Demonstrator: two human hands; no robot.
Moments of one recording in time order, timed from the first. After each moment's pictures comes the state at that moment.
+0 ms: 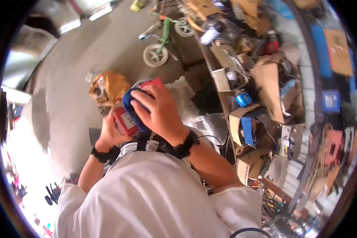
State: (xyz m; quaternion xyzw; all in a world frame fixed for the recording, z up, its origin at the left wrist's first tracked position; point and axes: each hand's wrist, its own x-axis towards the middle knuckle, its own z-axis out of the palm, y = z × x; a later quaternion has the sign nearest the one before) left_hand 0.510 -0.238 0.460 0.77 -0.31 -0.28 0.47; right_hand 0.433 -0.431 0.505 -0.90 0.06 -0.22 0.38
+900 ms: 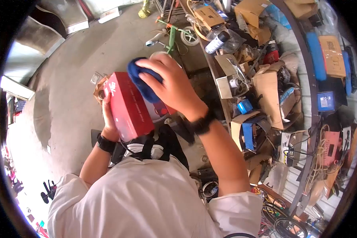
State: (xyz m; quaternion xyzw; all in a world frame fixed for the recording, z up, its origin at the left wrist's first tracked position) left_hand 0.525 -0.251 0.476 0.31 0.13 -0.44 0.83; right_hand 0.481 -0.466 0.552 -0.88 -0.05 -0.21 0.43
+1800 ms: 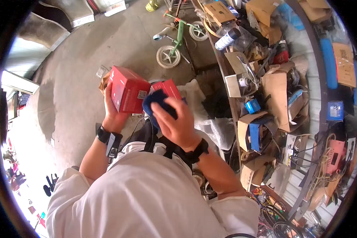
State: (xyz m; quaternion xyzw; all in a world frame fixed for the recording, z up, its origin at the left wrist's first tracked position) left_hand 0.556 -0.257 0.440 0.22 0.19 -0.38 0.88; right_hand 0.403 -0.411 0.490 -0.90 -0.01 -0.31 0.29
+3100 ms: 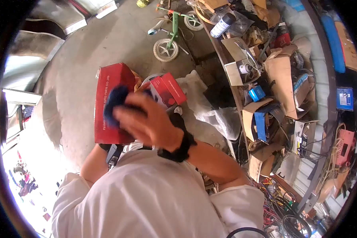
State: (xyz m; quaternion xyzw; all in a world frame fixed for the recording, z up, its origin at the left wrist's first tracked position) left_hand 0.527 -0.256 0.481 0.27 0.05 -0.55 0.79; right_hand 0.433 -0.400 0.513 -0.81 -0.05 -0.32 0.48
